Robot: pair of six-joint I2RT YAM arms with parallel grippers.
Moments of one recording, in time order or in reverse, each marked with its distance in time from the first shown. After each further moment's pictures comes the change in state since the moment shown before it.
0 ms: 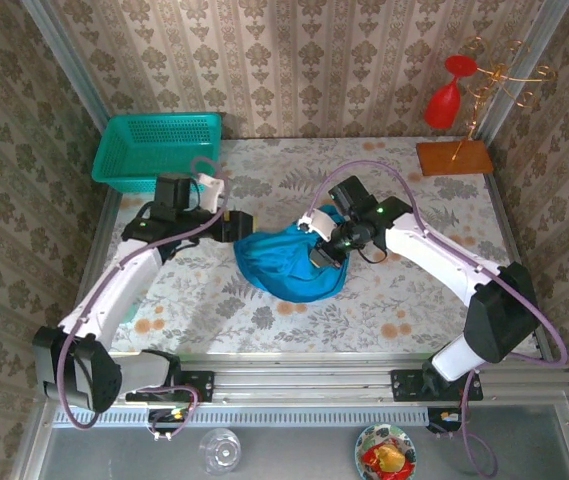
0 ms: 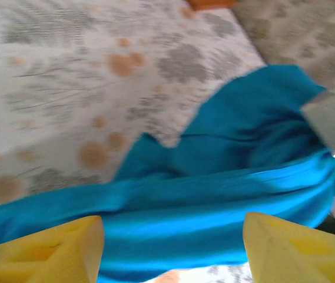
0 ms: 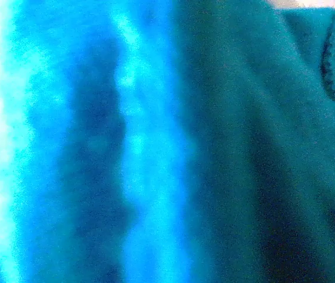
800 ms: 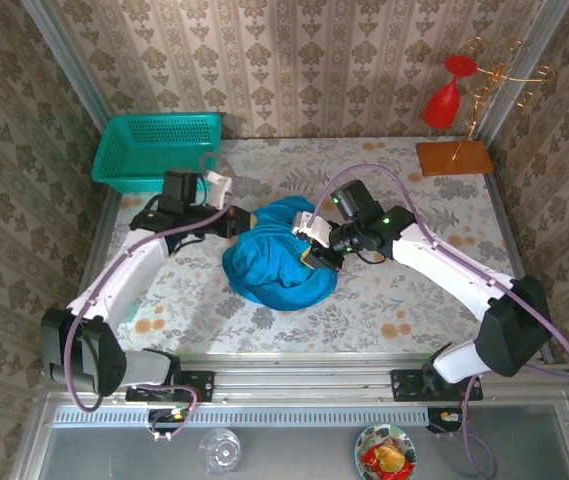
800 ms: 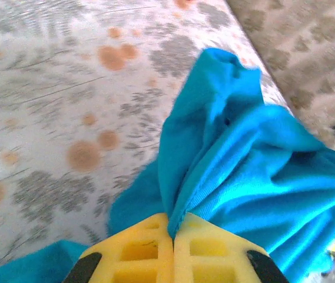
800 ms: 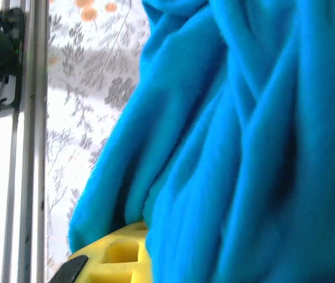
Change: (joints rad) left arm 0.063 0.096 0.039 -0.014 0.005 0.002; right arm 0.023 -0.098 -0.079 0.157 -0.076 -0.137
